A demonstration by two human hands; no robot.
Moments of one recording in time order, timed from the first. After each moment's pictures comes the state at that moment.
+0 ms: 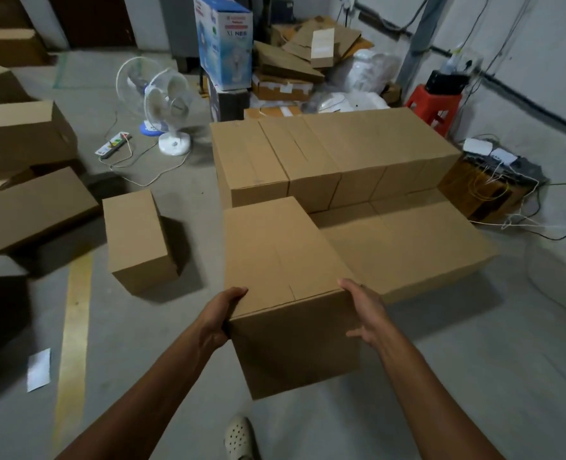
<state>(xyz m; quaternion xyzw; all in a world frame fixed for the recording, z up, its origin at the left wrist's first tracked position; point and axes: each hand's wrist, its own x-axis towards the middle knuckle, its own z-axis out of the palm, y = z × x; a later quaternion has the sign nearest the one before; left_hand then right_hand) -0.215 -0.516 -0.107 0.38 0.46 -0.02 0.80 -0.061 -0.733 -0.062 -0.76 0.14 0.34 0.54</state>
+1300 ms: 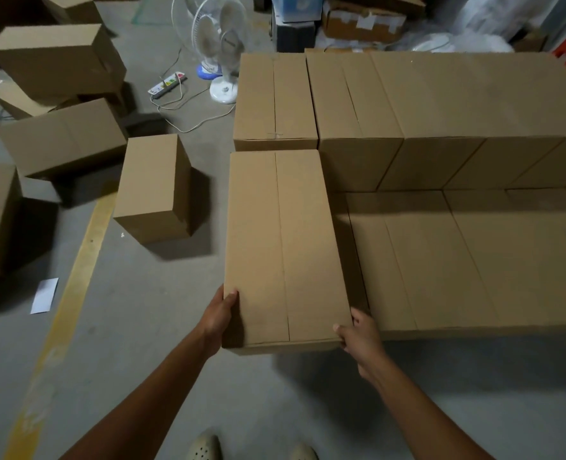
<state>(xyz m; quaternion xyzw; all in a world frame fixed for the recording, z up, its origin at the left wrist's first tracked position) -0.049 -0.557 -0.347 0.46 0.56 0.09 0.68 0.142 -0.750 -0.346 -0.79 -0.01 0.44 0.42</state>
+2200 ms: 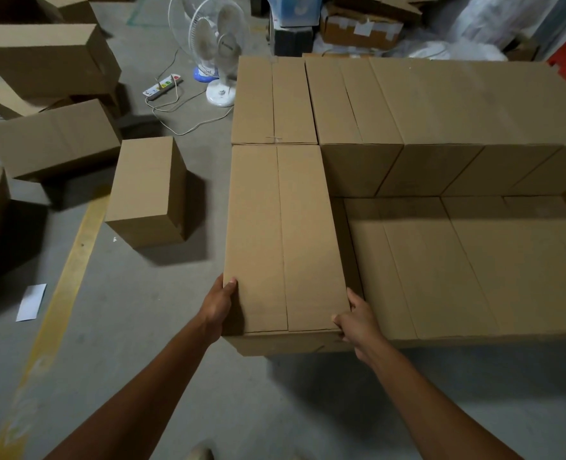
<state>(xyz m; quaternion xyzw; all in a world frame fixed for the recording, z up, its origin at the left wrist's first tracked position) -0.022 -0.520 -0.359 0.46 0.57 0.10 0.67 0.168 -0.710 -0.349 -0.80 -0.03 0.43 0.41</state>
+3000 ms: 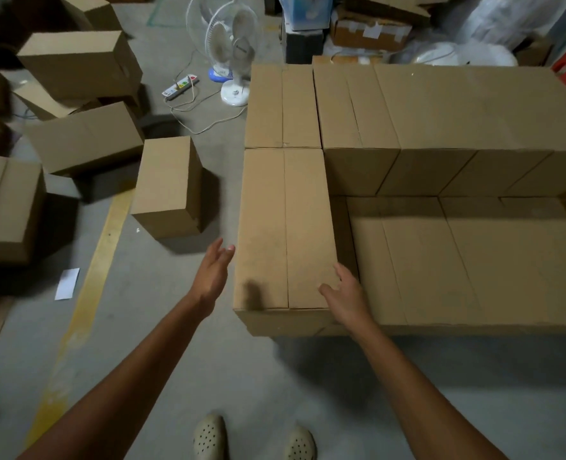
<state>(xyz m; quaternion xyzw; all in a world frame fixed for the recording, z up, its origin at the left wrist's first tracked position) -0.049 -0.544 -0.221 0.57 0.53 0.16 0.61 0.133 -0.718 -0.220 -0.83 -0.22 0.38 0.36</state>
